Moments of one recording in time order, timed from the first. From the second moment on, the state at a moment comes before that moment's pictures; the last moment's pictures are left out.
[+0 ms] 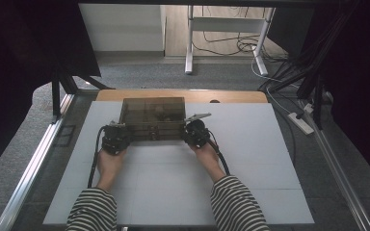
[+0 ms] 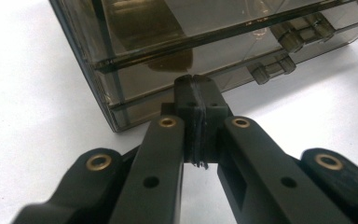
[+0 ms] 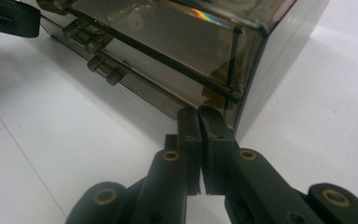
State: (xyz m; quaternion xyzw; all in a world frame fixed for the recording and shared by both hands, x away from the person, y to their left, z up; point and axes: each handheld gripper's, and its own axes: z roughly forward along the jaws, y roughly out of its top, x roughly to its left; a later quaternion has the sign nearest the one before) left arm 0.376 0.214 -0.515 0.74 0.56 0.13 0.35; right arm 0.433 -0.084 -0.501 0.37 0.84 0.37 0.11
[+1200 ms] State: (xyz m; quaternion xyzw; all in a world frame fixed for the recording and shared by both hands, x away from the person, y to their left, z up) left arm 0.337 0.202 -0.505 0.76 0.52 0.11 0.38; right arm 0.404 -0.118 -0.495 0.34 0.86 0.37 0.10
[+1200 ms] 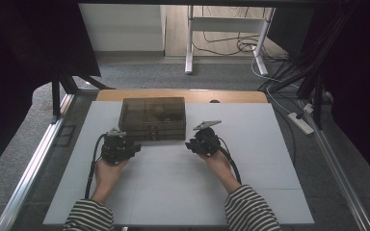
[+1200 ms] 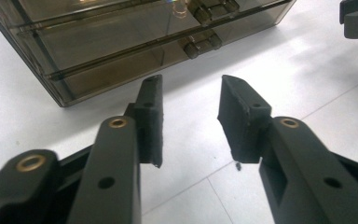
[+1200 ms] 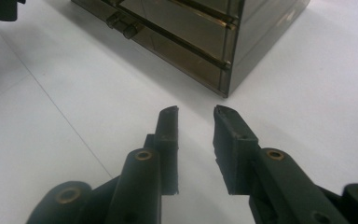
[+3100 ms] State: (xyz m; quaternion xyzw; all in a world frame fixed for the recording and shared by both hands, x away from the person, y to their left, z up) left arm 0.294 0.190 -0.513 0.75 0.49 0.15 0.42; right arm 0.371 -0.194 -0.505 0.36 0.84 0.38 0.11
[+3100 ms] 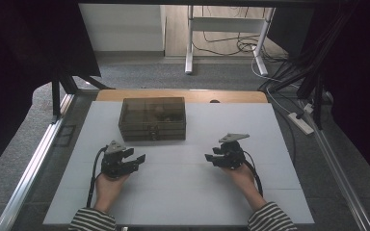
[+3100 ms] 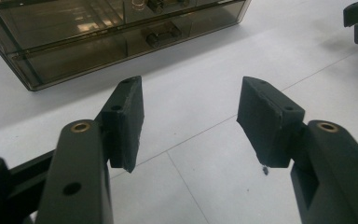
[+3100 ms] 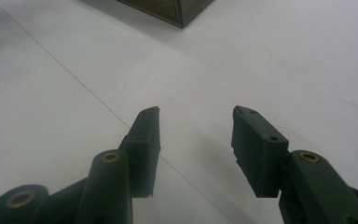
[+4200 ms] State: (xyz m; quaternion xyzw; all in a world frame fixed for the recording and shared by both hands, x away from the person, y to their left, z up) left arm 0.273 0.191 -0.513 0.75 0.48 0.17 0.43; right arm 0.344 -0.236 -0.509 0.37 0.83 0.40 0.13
